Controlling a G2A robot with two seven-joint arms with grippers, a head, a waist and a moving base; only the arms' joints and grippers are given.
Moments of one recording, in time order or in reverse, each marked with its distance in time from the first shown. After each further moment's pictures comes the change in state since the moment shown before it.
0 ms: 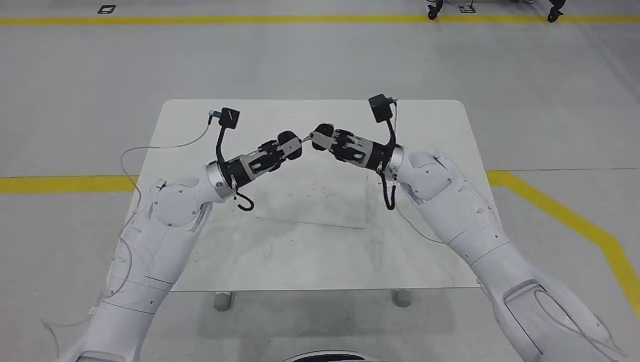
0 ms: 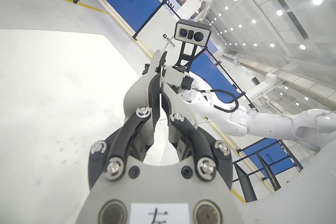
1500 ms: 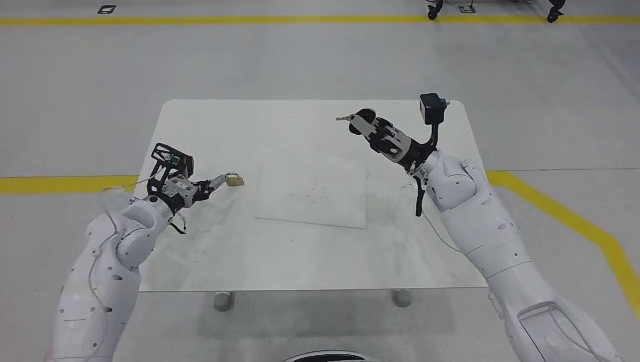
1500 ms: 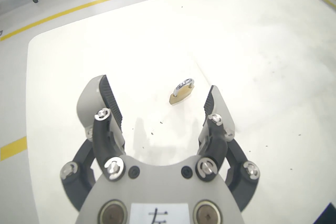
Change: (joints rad) left arm 0.249 0.085 -0.315 -0.023 1.233 0.060 0.378; right arm -0.129 0.042 0.199 -0.099 -0.172 -0.099 -0.228
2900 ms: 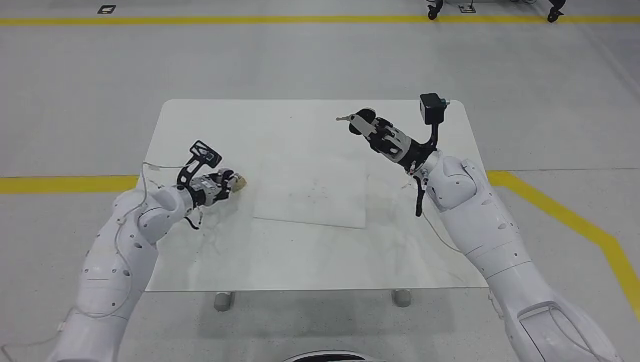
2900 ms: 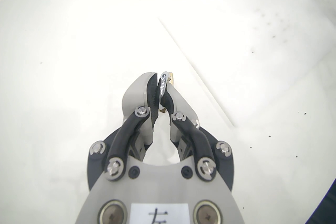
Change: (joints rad) left arm -0.207 -0.011 0.175 0.238 -0.104 -0.144 -0.156; right arm 0.000 0.000 0.000 0.000 0.000 0.000 0.000
